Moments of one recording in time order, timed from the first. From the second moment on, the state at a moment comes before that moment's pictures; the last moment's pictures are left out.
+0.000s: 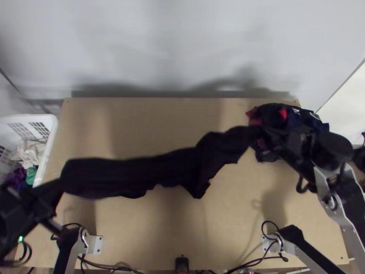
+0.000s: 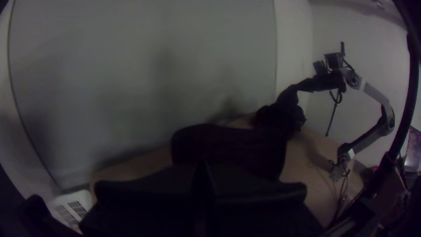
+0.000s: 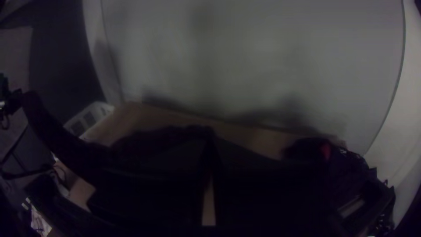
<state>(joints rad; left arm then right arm) 0.25 0.53 1.43 -1.22 0.65 0.33 0.33 0.84 1.06 -0.50 -0.16 0.08</state>
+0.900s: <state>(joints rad) 0.04 1.19 1.03 -0.47 0.26 0.44 0.31 1.36 1.11 -0.17 -0.08 0.09</state>
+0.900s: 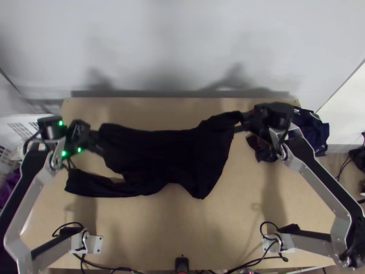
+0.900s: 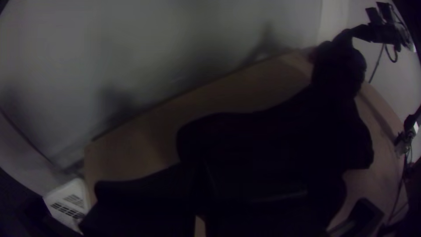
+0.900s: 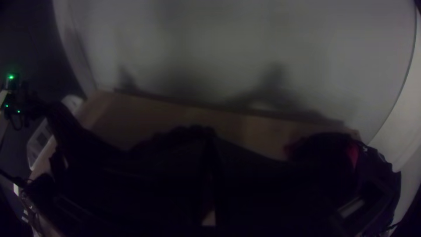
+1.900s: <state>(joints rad) 0.03 0.42 1.08 -1.33 0.36 0.47 0.38 0.77 0.87 -0.71 -0.14 -0.01</state>
